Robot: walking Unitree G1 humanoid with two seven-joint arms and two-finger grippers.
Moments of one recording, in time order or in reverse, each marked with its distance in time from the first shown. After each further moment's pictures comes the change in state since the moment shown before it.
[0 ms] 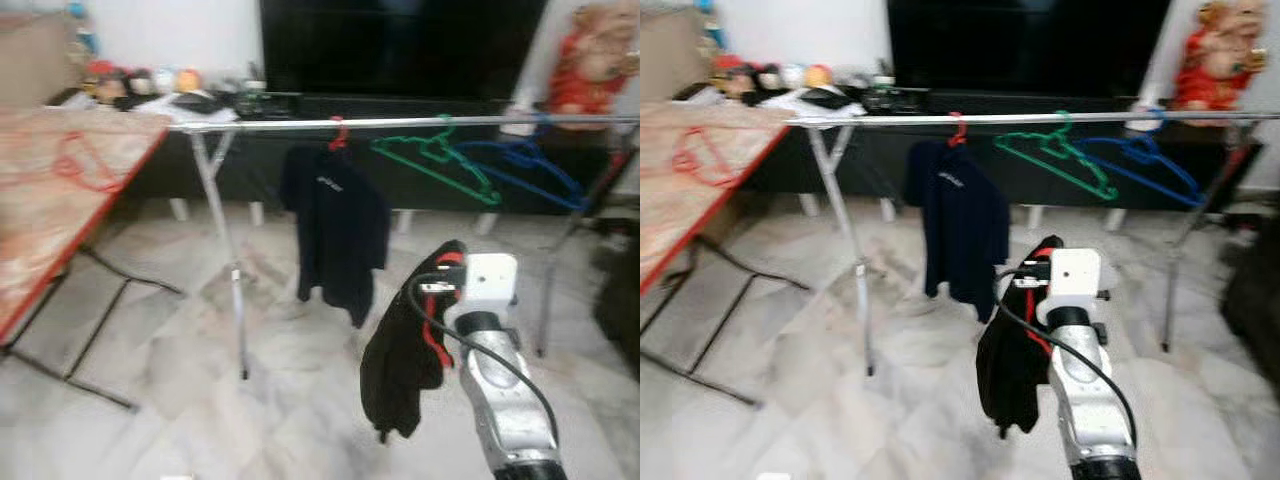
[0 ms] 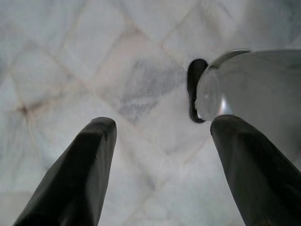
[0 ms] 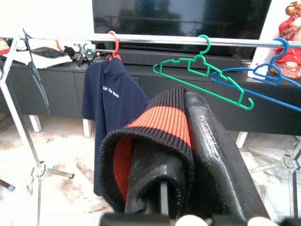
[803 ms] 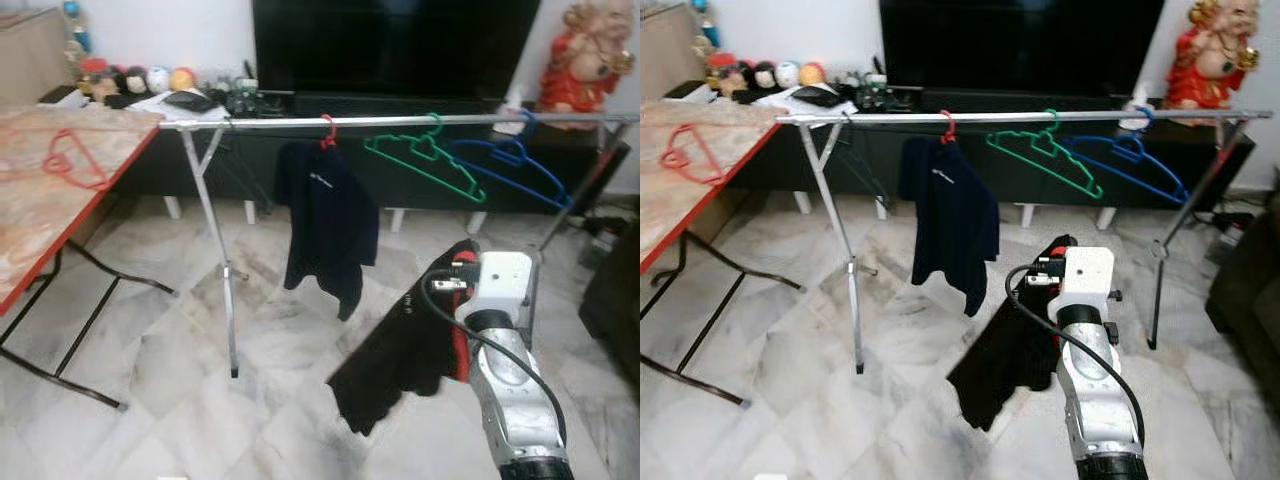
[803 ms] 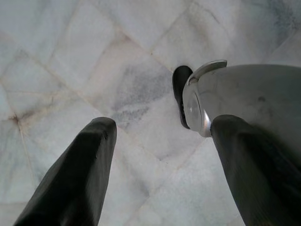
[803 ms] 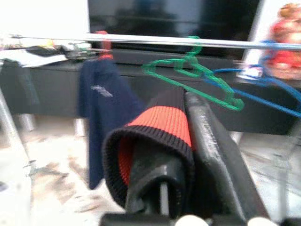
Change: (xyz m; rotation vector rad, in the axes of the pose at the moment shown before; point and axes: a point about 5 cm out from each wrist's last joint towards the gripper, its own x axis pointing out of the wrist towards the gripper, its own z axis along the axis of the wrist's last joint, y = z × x) left arm 0.001 0.008 0.007 0.017 -0.020 0.015; right arm 0.004 0.013 0.003 0.027 -0.006 0.034
